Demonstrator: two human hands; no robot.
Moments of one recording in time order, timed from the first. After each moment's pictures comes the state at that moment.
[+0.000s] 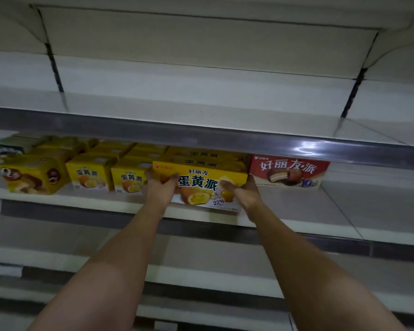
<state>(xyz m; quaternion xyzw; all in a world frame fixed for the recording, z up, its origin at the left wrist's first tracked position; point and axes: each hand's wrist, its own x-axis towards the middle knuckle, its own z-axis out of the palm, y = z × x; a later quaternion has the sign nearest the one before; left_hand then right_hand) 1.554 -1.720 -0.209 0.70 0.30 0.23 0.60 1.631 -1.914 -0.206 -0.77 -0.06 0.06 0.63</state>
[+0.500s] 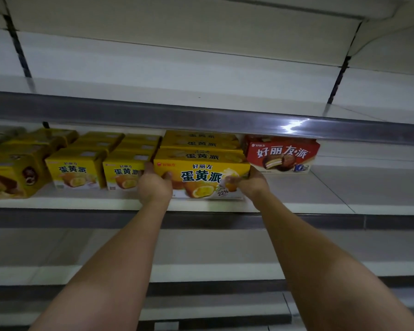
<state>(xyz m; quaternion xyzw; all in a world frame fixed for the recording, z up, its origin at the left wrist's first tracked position) 1.552 -1.702 -0.219 0.84 0.31 0.25 0.38 1.629 -1.911 -0.219 -0.83 -0.02 0.01 0.56</state>
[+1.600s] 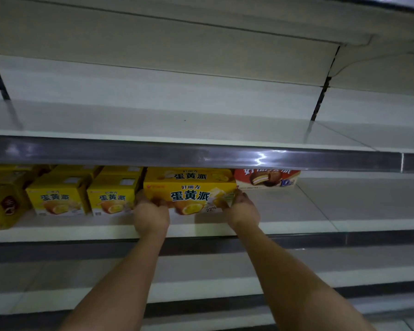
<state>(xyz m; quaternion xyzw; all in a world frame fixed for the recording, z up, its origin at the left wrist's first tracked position) 1.555 -1.726 -0.218 0.80 0.32 0.27 0.44 1.611 -1.913 -0.213 -0.97 -0.01 -0.05 0.25</state>
